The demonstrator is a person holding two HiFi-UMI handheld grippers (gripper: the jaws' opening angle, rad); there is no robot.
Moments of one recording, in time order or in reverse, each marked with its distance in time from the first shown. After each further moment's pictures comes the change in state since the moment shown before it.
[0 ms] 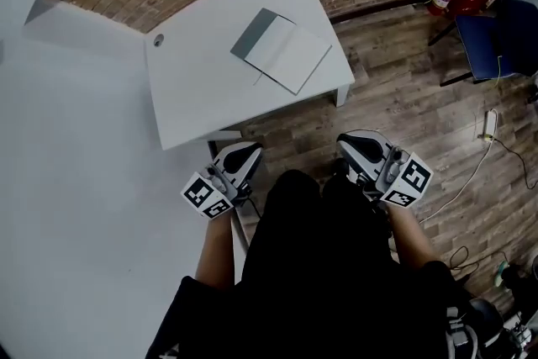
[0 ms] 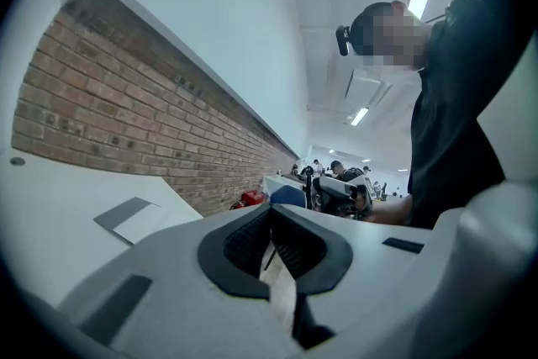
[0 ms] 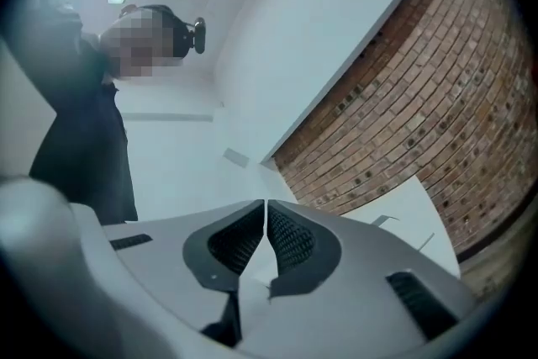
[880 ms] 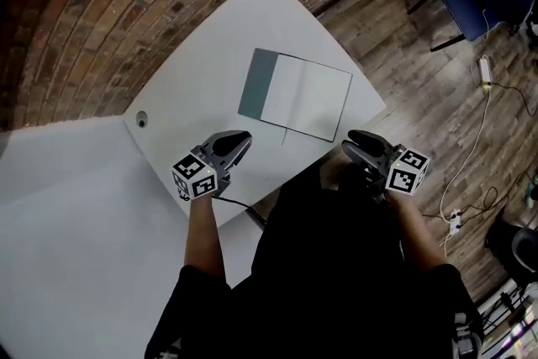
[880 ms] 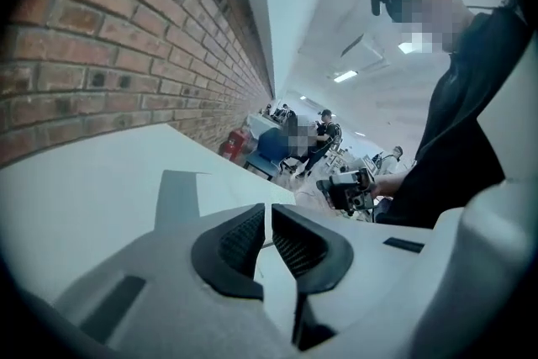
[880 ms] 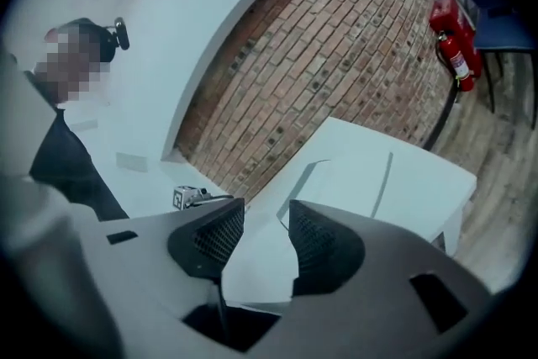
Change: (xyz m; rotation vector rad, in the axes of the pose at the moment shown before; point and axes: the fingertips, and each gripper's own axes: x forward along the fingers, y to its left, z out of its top) left arm 0.061 0.311 -0.014 -0.057 0.504 -0.327; right arm 0.117 -0.186 -0.116 0.419 0.079 -0.532
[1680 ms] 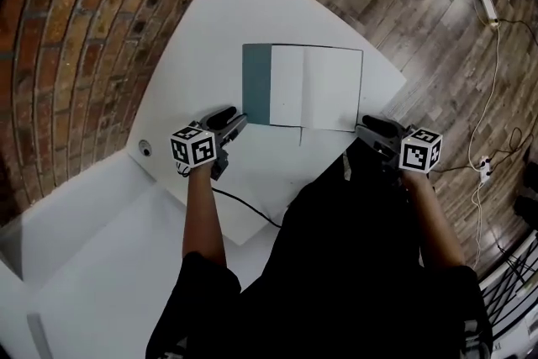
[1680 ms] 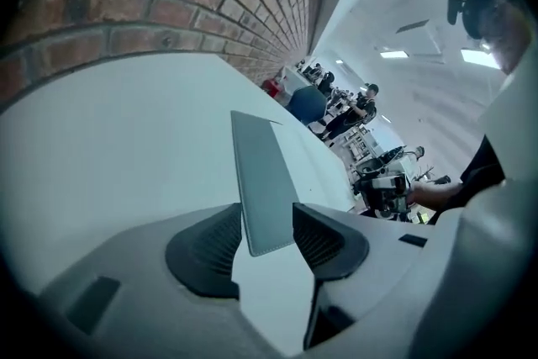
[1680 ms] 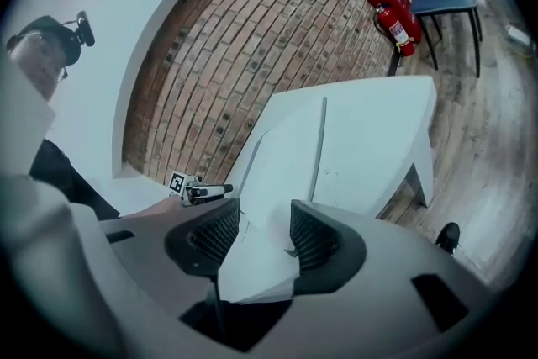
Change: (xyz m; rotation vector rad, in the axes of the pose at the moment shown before) left arm 0.044 0.155 -0.059 -0.258 0.352 0.065; right arm 0.024 -0.086 -0.057 0.270 0.042 -0.243
